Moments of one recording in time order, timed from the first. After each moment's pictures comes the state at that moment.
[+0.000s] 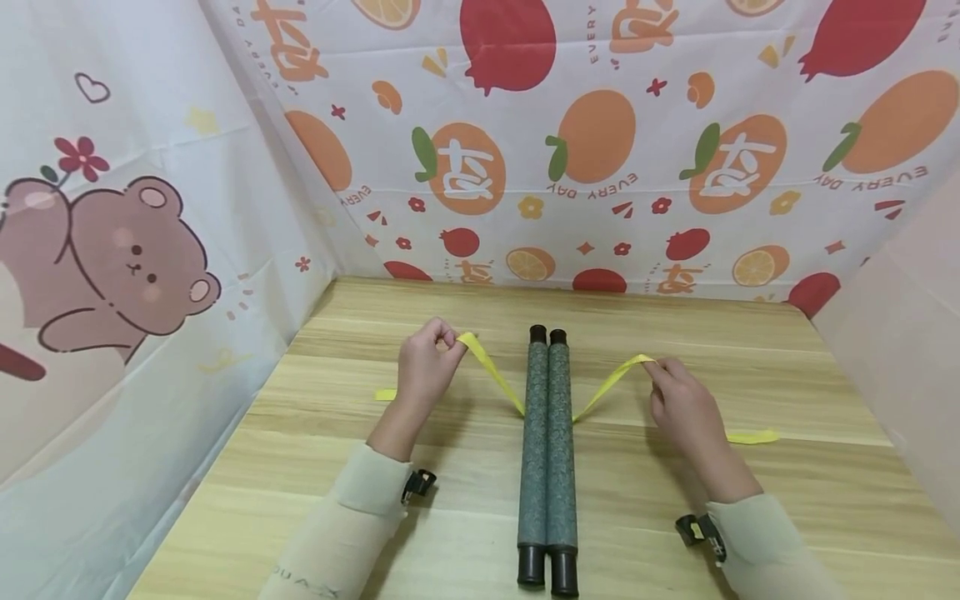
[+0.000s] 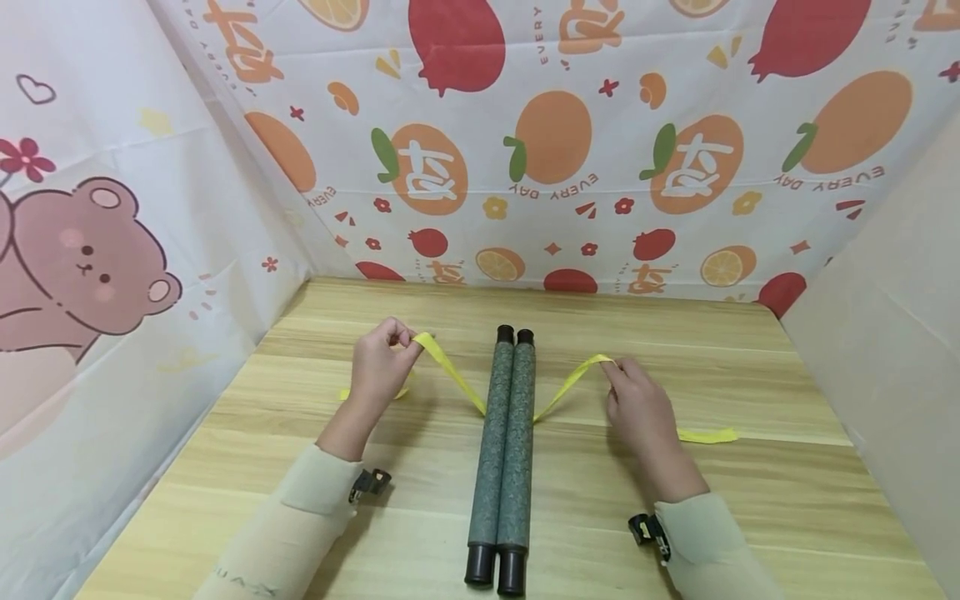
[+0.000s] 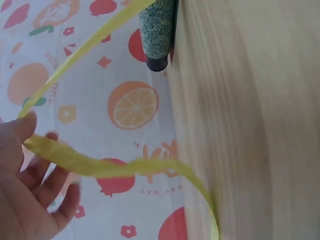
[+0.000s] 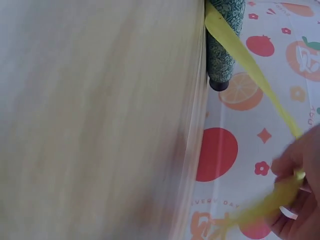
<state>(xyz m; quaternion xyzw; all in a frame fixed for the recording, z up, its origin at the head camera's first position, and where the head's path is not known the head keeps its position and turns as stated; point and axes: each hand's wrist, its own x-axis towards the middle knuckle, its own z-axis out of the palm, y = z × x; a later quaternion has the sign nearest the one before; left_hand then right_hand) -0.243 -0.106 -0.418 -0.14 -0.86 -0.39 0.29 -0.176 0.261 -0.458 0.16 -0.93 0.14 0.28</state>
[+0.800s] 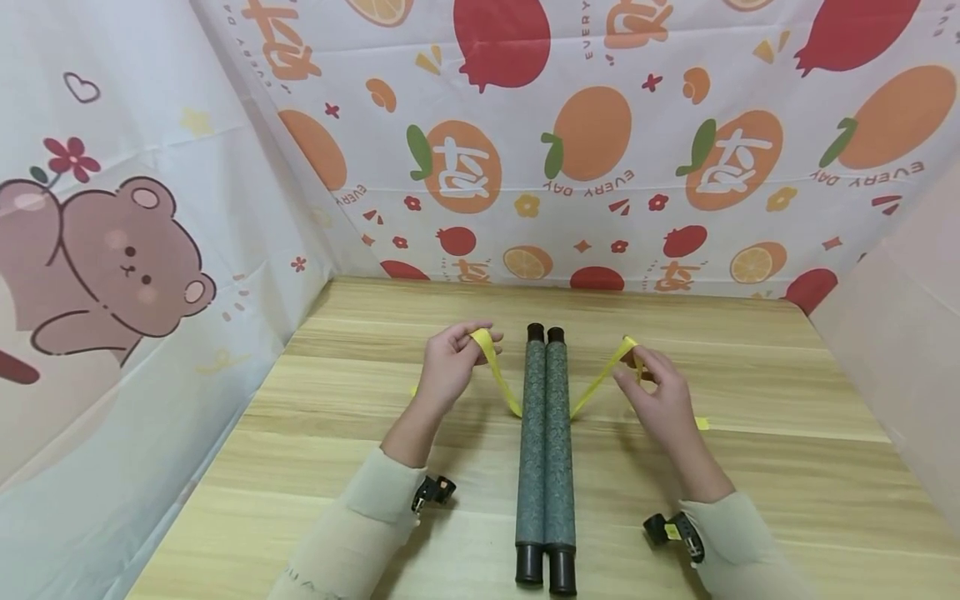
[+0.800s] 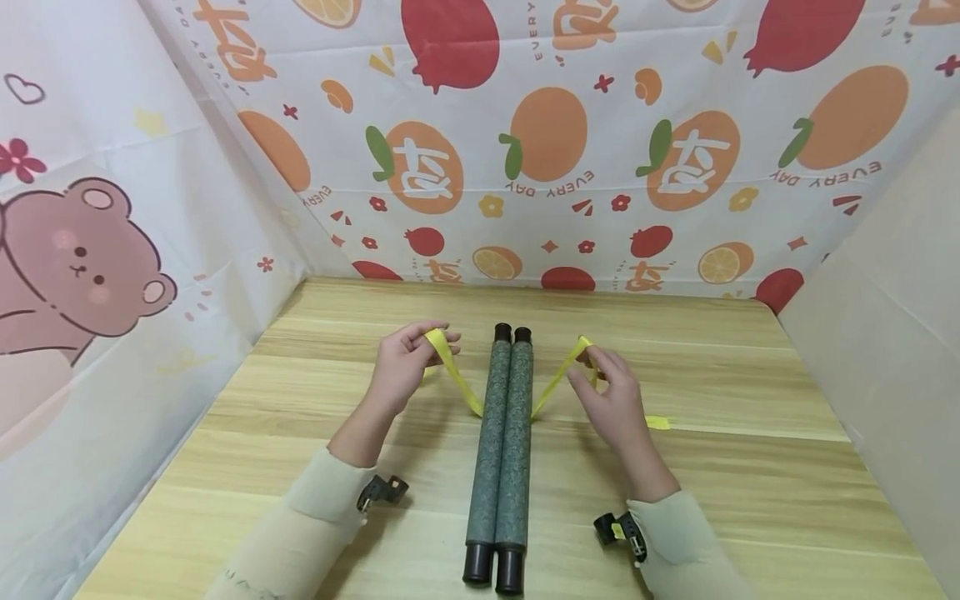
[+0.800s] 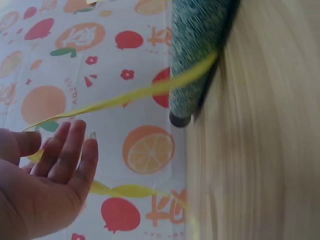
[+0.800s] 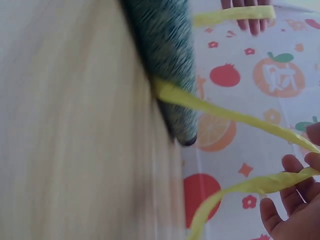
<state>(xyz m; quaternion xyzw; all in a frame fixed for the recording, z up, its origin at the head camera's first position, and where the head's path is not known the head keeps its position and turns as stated) -0.234 -0.071 -0.410 -0.12 -0.71 -0.69 0.02 -0.172 0.224 -0.441 0.09 -0.84 0.48 0.22</state>
